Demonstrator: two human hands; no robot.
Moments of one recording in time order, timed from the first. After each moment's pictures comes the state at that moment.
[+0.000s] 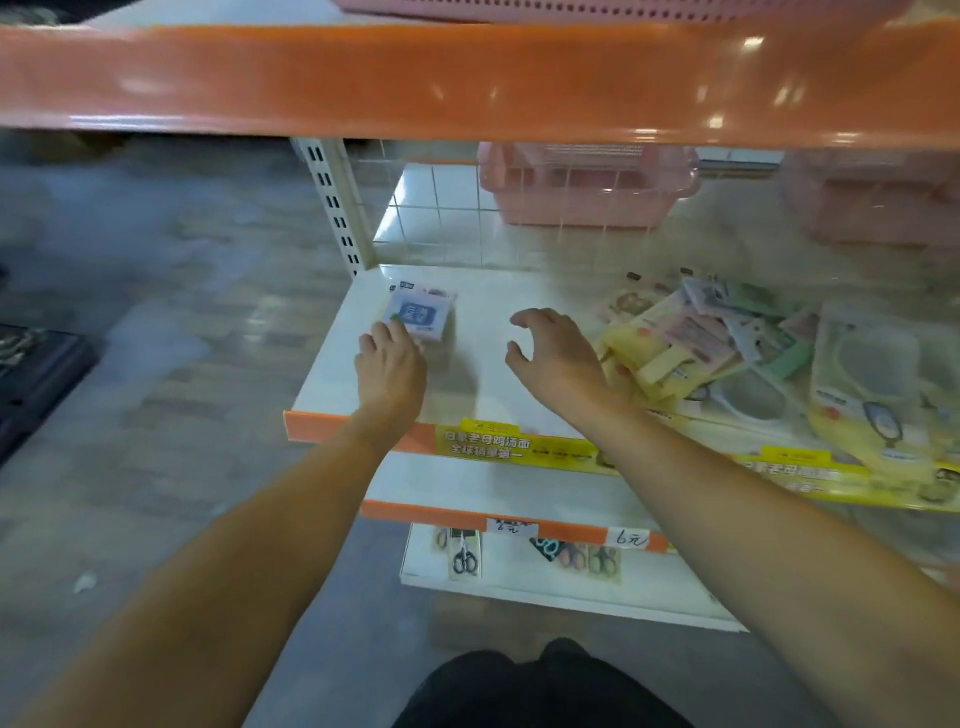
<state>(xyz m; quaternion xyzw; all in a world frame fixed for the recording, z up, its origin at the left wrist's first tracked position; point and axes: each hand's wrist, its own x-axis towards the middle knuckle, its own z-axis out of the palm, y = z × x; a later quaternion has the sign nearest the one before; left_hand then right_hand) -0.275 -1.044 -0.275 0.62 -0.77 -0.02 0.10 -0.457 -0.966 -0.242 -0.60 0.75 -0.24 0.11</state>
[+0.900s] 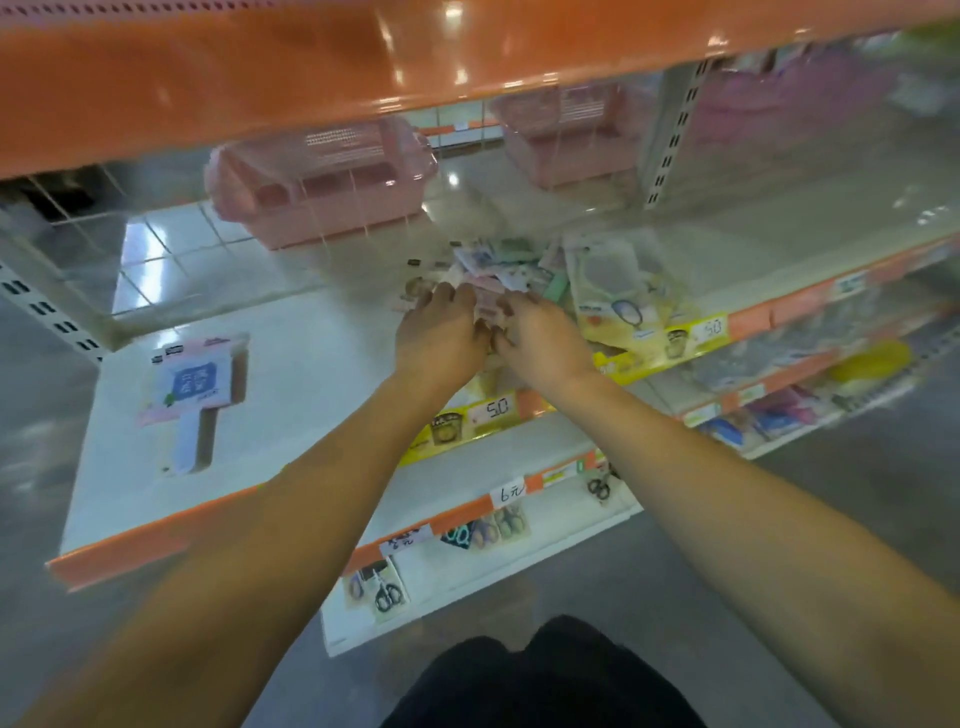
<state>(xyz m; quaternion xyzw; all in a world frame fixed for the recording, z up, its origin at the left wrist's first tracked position) -0.481 -0.935 -0.220 0.27 -0.95 -0.09 0.15 -0.569 -0.831 -0.223 -0.43 0.87 -0.25 -0.02</state>
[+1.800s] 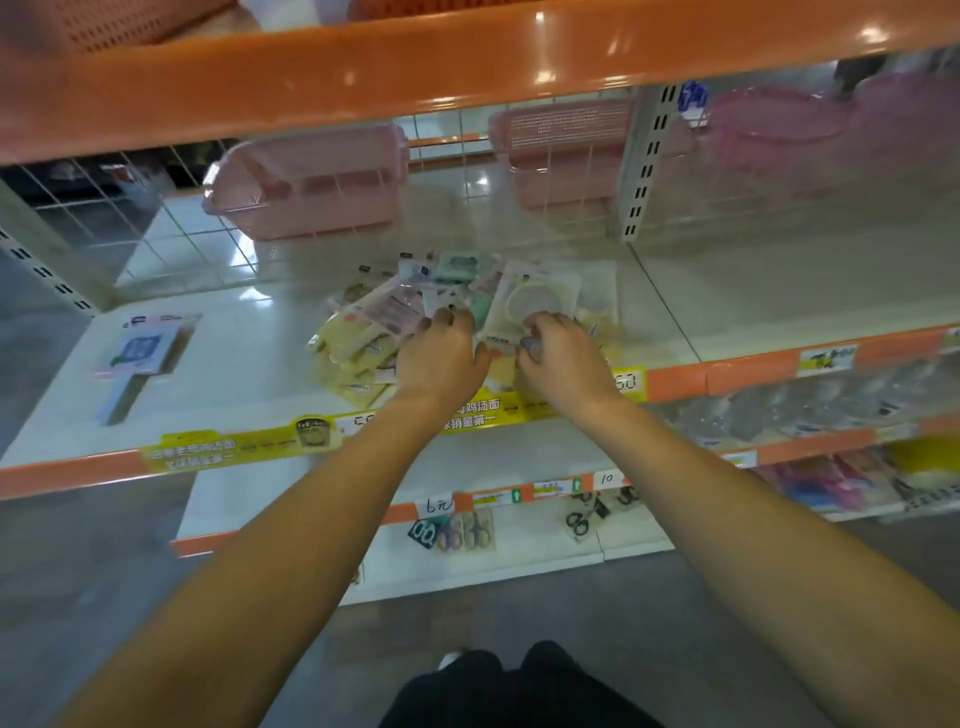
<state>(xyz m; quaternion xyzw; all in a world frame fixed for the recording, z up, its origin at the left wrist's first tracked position) -0.607 -0.813 -0.219 0.39 -0.91 -0.04 0.11 -0.738 -0.723 -0.236 -0.50 0.82 -0.29 0.04</state>
